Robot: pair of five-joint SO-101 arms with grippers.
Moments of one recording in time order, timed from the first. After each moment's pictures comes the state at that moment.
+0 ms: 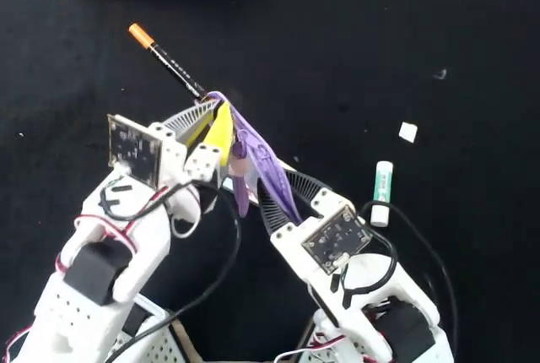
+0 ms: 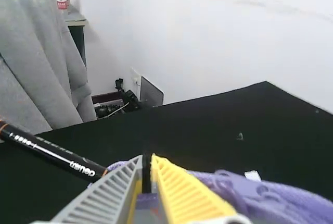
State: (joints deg) left arm 26.4 -72.5 51.4 39.3 1.3; right arm -32.5 -103.6 69.9 57.0 14.1
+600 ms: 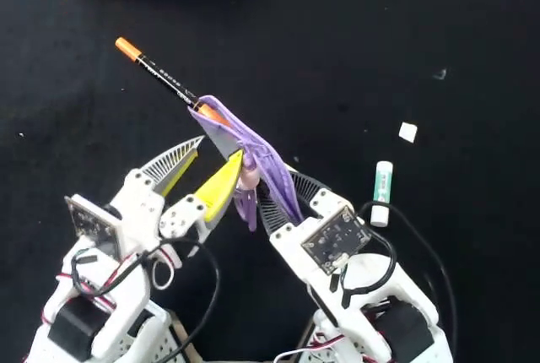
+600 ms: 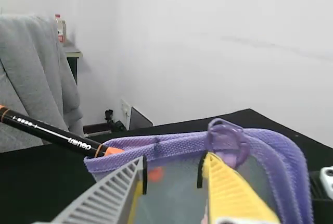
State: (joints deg) left arm 27.3 -103.4 67.3 43.6 4.1; right arm -32.6 -103.7 70.8 56.7 14.0
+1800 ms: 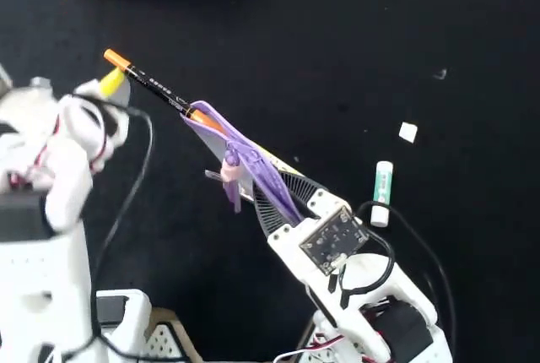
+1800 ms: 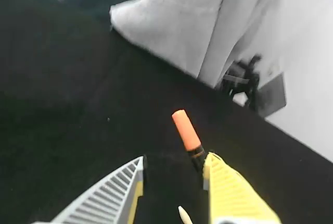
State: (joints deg) left arm -8.0 -45.4 11.6 73.3 28.8; right arm -33.0 -103.7 70.8 56.7 14.0
